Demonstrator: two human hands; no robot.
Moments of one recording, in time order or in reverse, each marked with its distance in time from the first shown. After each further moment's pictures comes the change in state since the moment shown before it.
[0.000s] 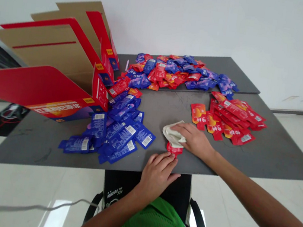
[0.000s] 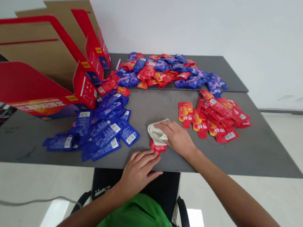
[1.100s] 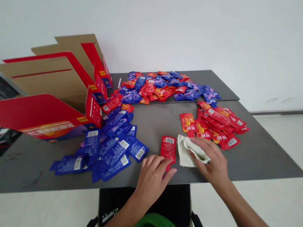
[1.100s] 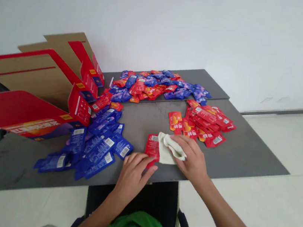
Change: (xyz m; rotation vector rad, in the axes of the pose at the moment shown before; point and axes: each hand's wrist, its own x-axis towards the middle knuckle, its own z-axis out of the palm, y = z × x) left_hand 0.037 0.003 -0.020 -0.027 0.035 -0.097; right_hand -0.060 -0.033 -0.044 -0.017 0.480 0.278
